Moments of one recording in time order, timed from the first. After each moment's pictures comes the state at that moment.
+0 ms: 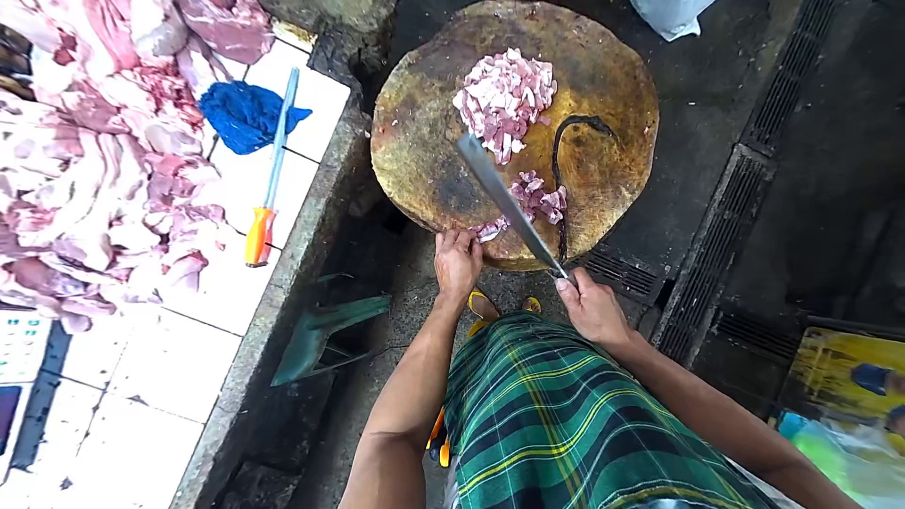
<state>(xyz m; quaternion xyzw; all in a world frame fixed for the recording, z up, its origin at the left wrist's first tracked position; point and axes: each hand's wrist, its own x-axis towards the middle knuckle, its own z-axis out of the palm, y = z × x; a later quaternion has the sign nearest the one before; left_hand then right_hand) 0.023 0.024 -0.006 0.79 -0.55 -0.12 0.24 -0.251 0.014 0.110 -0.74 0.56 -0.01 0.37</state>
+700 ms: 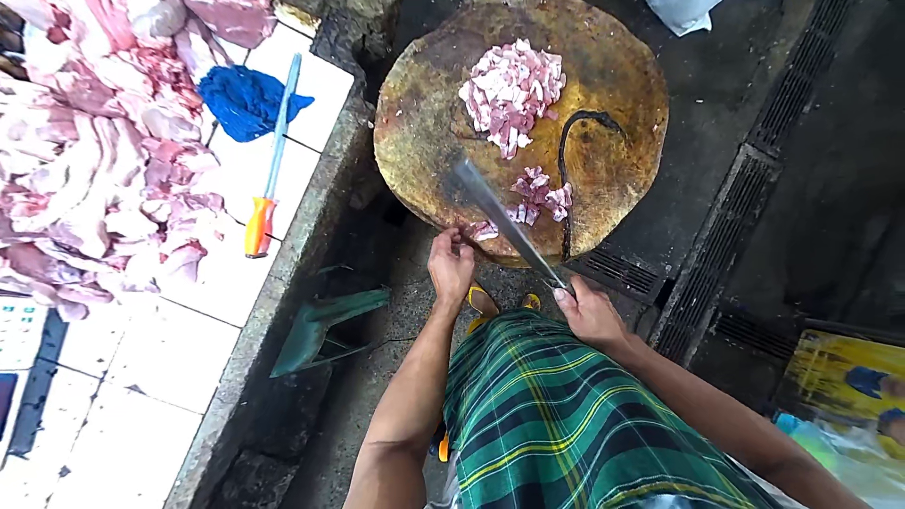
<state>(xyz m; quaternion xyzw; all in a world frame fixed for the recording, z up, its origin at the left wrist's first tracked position) 0.026 0.042 0.002 0.82 -0.39 -0.24 0.34 -0.254 0.019 0.102 -0.76 0.53 0.07 0.38</state>
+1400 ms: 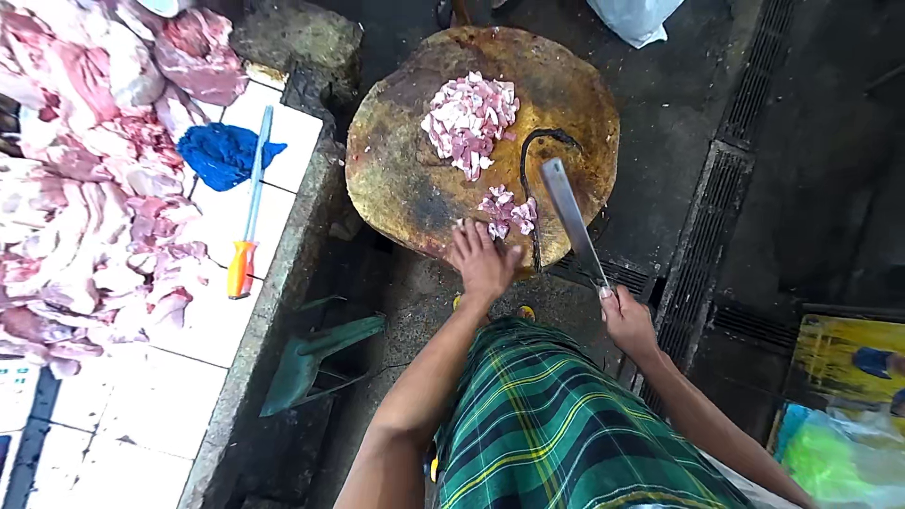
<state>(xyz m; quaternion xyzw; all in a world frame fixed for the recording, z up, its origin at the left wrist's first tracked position) -0.067 -0.020 0.021 0.80 -0.55 -0.19 0.13 -0.358 0.015 0.087 -0.68 0.66 -0.06 0.32</state>
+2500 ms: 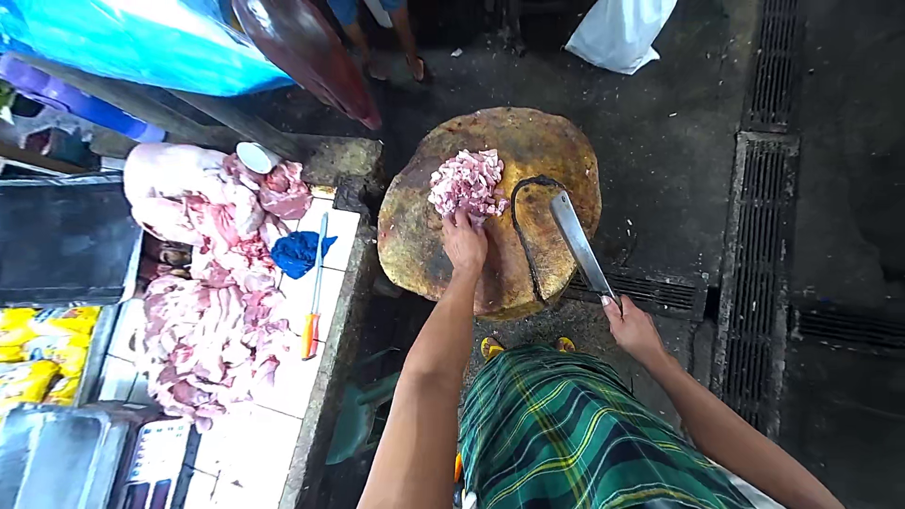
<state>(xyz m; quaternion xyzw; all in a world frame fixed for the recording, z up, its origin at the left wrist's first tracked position) -0.024 -0.163 0.034 0.85 -0.51 -0.09 0.14 -0.378 -0.018 0.044 -0.58 0.70 -0.04 0.41</state>
